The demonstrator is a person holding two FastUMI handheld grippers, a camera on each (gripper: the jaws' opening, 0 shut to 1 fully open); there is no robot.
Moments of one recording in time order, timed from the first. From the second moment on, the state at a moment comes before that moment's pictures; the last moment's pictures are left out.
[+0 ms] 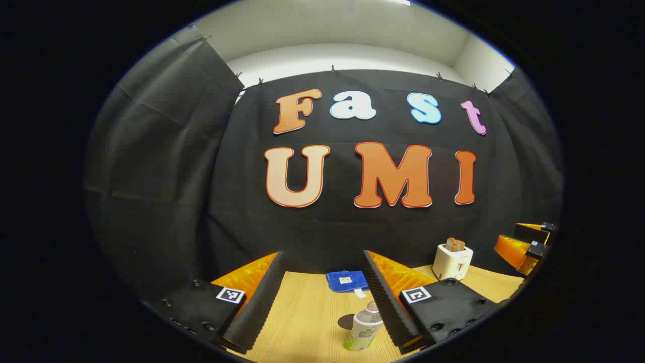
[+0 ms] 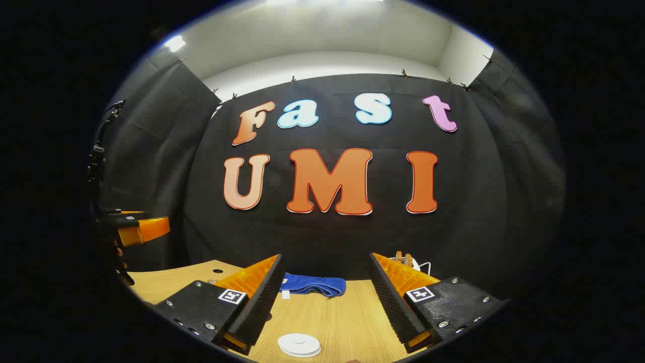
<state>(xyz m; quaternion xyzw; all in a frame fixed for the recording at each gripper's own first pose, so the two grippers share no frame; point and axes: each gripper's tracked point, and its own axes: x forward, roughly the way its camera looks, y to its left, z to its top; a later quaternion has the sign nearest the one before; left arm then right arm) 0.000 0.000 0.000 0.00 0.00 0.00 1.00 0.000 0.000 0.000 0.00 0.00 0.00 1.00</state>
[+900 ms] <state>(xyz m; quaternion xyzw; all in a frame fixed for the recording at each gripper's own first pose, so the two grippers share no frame) 0.003 -0.008 -0.005 0.00 -0.01 0.00 1.00 0.000 0.005 -0.006 -0.01 -0.01 0.01 1.00</state>
